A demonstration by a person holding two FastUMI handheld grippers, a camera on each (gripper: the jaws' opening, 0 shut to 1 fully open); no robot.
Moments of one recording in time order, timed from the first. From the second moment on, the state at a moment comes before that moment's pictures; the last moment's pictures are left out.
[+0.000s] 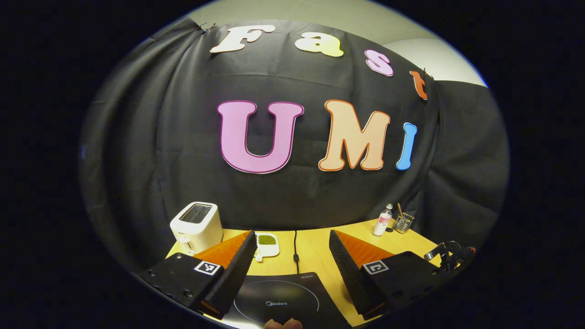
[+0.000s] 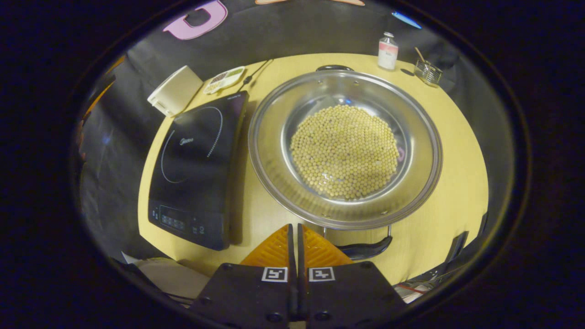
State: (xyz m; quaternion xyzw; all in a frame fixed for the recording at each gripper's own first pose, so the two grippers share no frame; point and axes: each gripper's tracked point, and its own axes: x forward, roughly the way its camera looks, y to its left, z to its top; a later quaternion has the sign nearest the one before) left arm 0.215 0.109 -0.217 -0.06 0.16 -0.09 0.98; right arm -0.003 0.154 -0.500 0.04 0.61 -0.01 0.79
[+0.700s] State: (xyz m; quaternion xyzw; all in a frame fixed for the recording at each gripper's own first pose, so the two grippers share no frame) left arm 0.204 0.113 -0.215 -0.07 0.16 -0.08 0.98; right arm -0.011 0.124 -0.503 0.03 0.62 -0.03 0.79
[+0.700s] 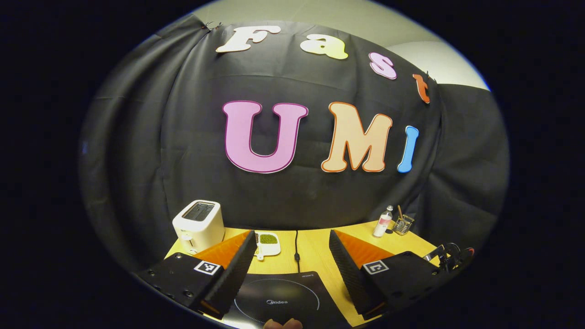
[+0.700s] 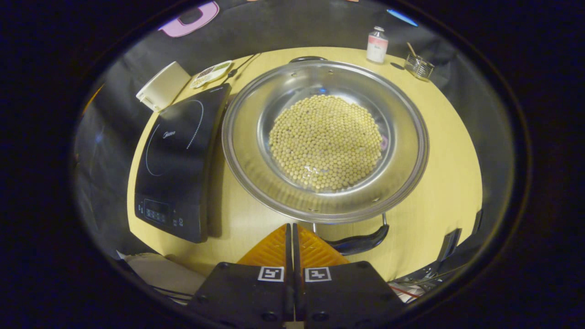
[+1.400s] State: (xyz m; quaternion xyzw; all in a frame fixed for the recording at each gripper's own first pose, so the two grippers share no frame) left arm 0.181 0.061 -0.200 -0.03 0.18 -0.04 0.98; right arm -0.006 0.063 -0.500 0.05 0.61 0.02 0.79
